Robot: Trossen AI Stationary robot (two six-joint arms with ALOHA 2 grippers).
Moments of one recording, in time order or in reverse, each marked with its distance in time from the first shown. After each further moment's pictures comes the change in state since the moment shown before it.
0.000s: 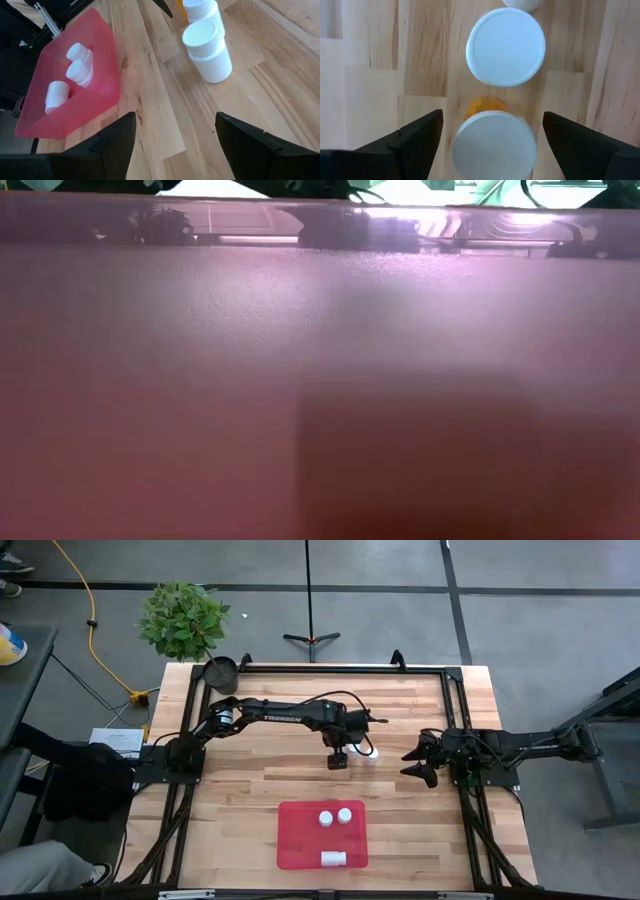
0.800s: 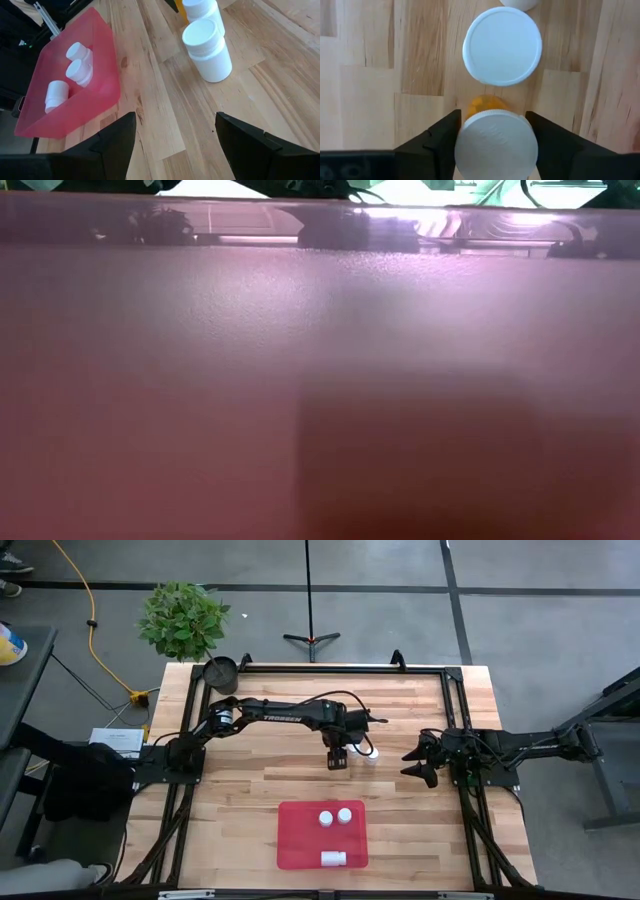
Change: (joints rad) left arm 0.001 -0.001 0.000 -0.004 0.014 -0.004; right arm 0.000 0.000 0.000 -0.003 0.000 0.000
